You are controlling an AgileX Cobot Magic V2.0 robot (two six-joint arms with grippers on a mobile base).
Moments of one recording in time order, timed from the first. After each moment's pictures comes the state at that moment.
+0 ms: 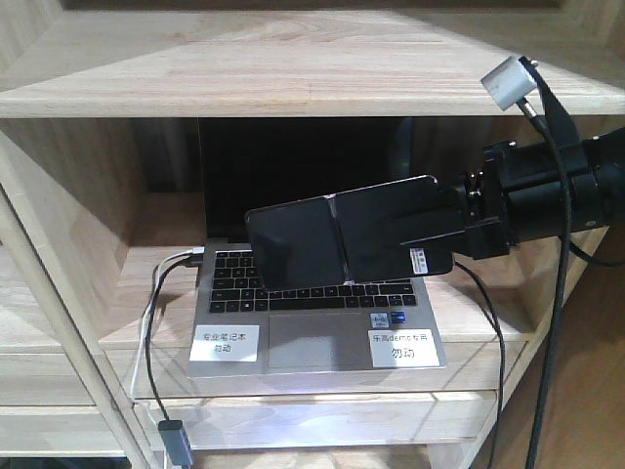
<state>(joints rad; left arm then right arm) -0.01 -0.02 0.03 0.06 0.18 0.04 0.09 1.39 -1.12 1.12 1.21 -1.09</state>
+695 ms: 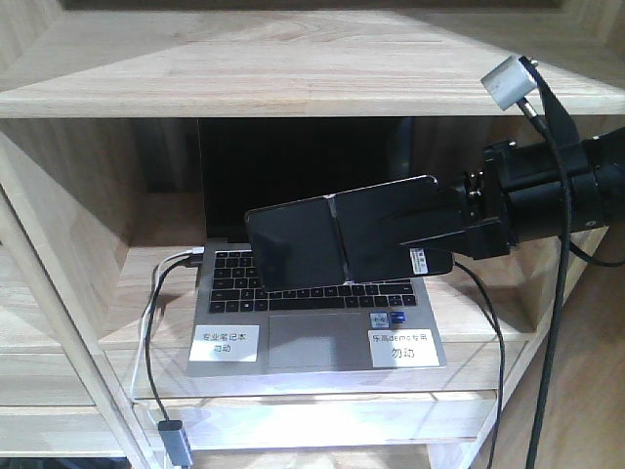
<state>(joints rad) -0.01 -0.02 0.03 0.06 0.18 0.04 0.09 1.39 -1.12 1.12 1.21 -1.09</state>
